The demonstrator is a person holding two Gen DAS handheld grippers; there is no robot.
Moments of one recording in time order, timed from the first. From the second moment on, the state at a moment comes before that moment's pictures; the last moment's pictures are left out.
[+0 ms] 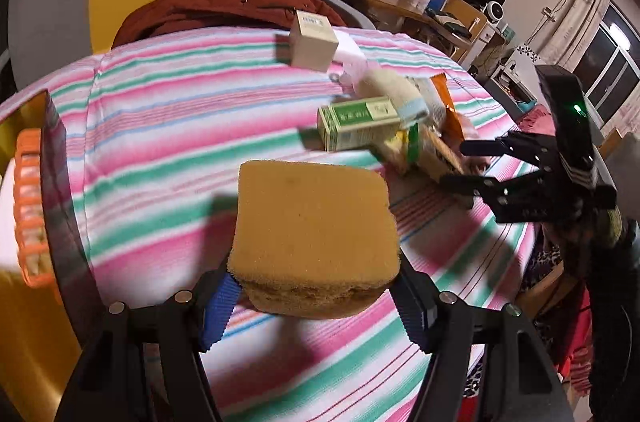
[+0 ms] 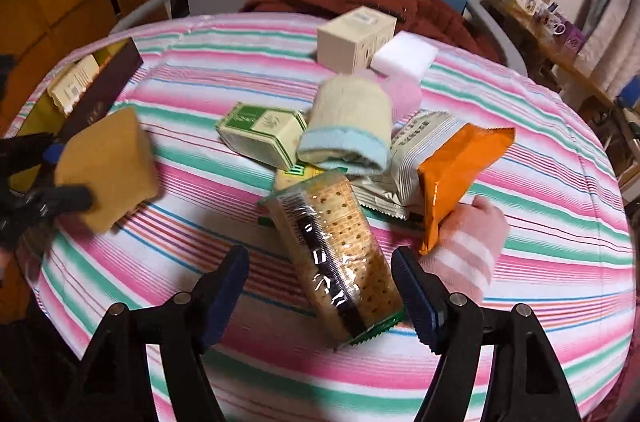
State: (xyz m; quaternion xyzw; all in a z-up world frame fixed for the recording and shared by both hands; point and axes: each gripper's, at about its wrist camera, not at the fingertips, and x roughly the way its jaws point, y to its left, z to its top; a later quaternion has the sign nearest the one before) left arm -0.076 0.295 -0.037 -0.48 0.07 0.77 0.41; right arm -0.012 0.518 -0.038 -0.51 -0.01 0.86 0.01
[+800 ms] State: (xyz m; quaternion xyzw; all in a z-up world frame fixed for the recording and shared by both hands) left arm -0.045 0.286 -0.044 -0.43 0.07 0.80 0.41; right arm 0.005 0.504 -0.053 -0.50 0.05 0.86 0.05
